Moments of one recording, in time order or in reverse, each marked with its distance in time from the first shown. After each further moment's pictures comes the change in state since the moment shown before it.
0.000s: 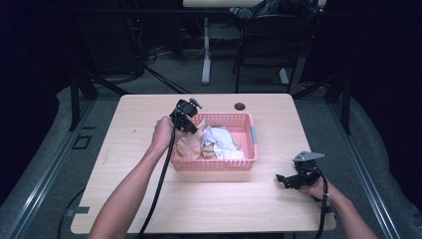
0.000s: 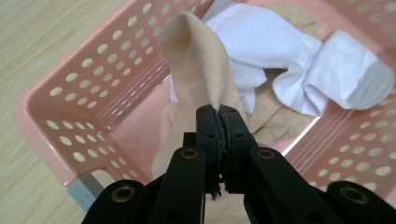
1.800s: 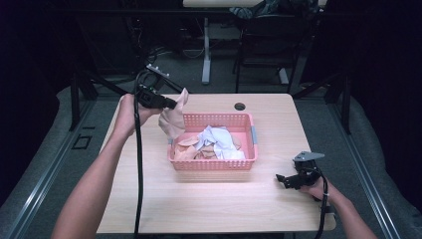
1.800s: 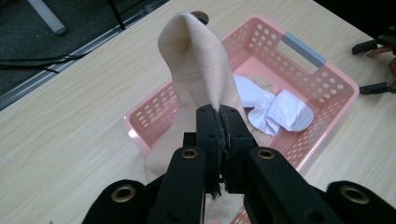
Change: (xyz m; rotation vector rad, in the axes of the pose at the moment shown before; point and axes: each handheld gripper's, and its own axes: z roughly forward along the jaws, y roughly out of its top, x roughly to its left) left arm 0.032 -0.014 -0.138 -0.244 -0.028 -0.030; right arm 0.000 0.000 0.000 0.000 0.000 0.001
